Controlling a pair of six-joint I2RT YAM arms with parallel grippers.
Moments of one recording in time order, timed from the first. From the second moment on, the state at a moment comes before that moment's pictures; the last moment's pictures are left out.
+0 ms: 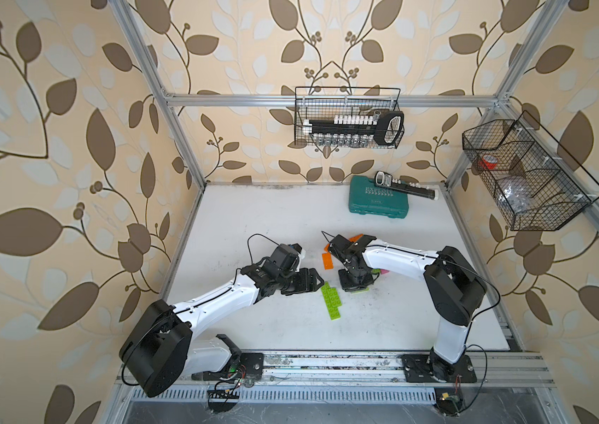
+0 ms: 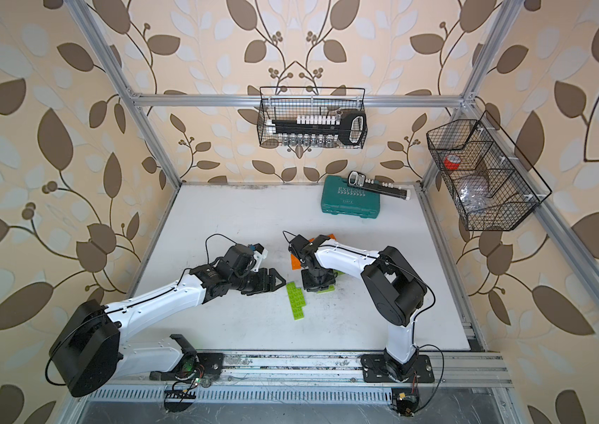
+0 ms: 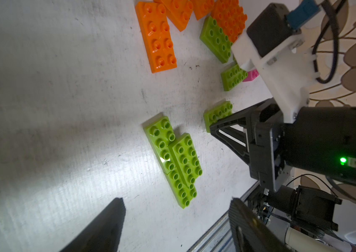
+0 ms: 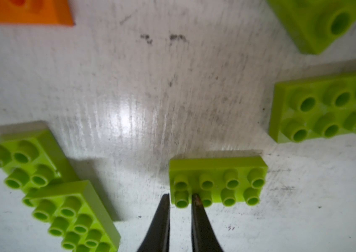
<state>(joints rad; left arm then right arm) -0.63 1.25 0.68 -0.30 0.36 -0.76 0.74 1.87 1.25 -0.96 0.05 0.63</state>
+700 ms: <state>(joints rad) -0.63 1.25 0.68 -0.31 0.35 -0.75 0.72 1.88 1.25 -0.95 0.05 0.62</state>
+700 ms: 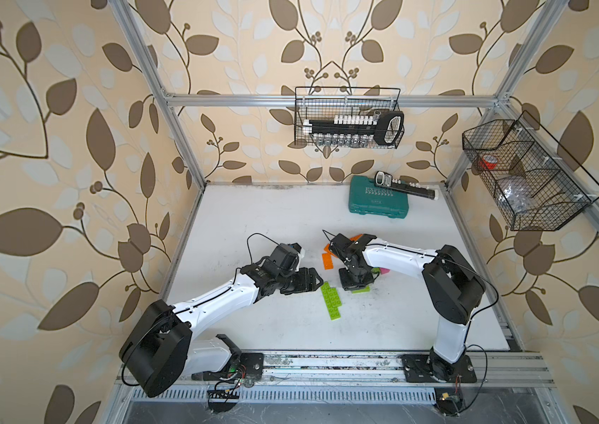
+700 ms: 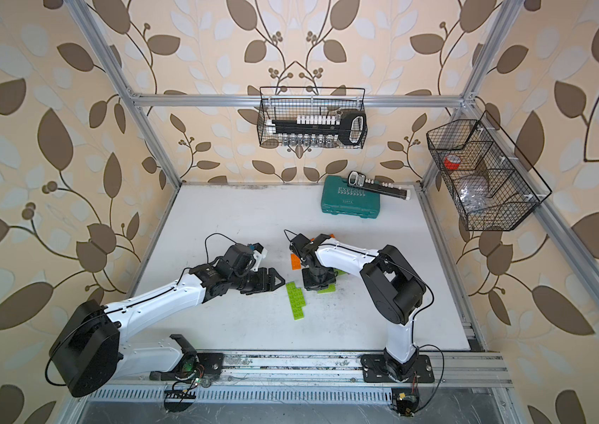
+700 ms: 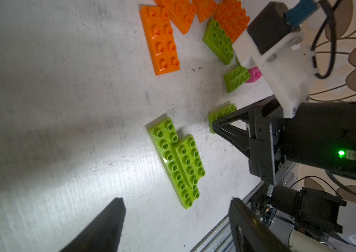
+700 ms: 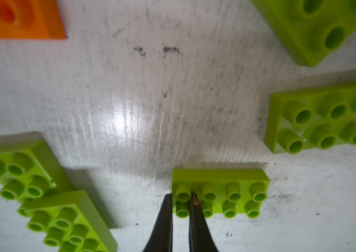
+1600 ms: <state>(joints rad) -0.63 1.25 0.70 -0.33 0.27 -0.78 0.75 1.88 1.33 -0.99 0.06 0.61</state>
